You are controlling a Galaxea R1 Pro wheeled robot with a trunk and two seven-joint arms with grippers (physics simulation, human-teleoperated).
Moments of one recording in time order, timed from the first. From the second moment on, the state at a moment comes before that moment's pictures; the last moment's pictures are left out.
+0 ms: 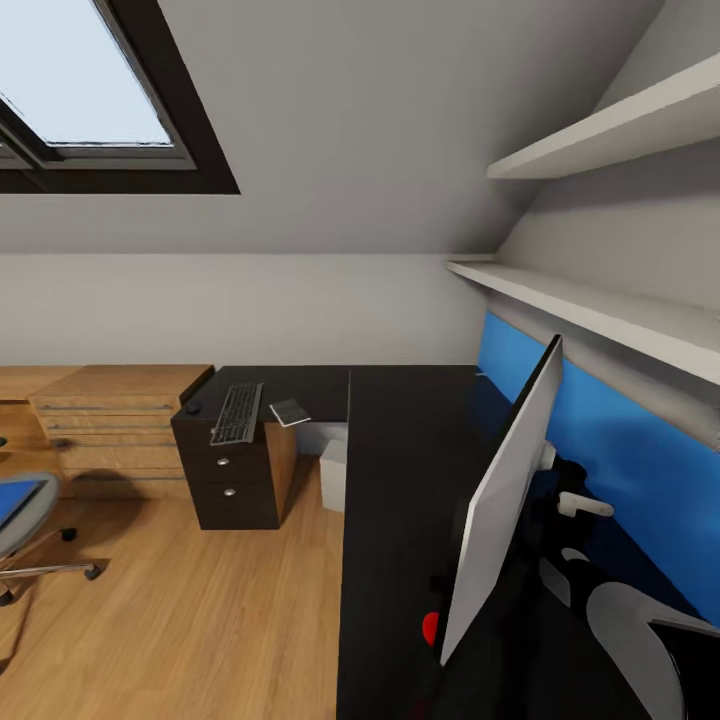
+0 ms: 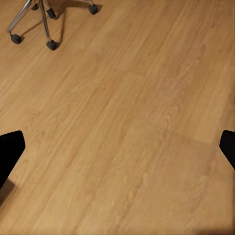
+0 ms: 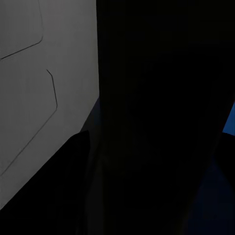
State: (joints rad) left arm 0.02 0.04 -0.30 -0.10 0.50 -0.88 0.39; right arm -0.87 -0.18 -0.15 -0.06 -0.03 -0.53 -0.24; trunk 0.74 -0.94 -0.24
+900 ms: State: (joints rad) left arm 0.02 0.04 -0.30 -0.10 0.50 -0.88 0.39; right arm -0.87 -0.18 -0.13 -0.05 -0.05 -0.54 -0.24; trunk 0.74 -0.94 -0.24
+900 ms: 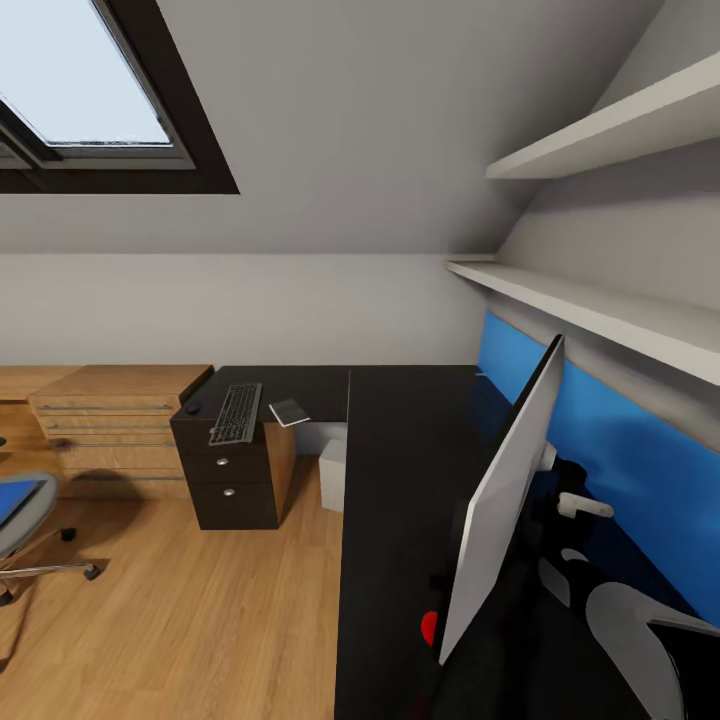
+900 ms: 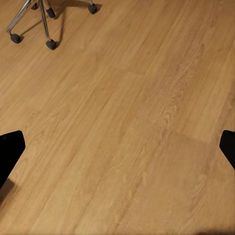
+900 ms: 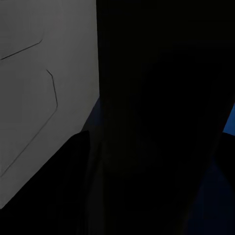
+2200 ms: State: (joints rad) left arm 0.02 0.04 -0.30 -0.10 0.50 -0.88 0.40; right arm -0.87 -0.18 -0.15 -0.06 -0.03 -0.53 -0.24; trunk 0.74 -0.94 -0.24
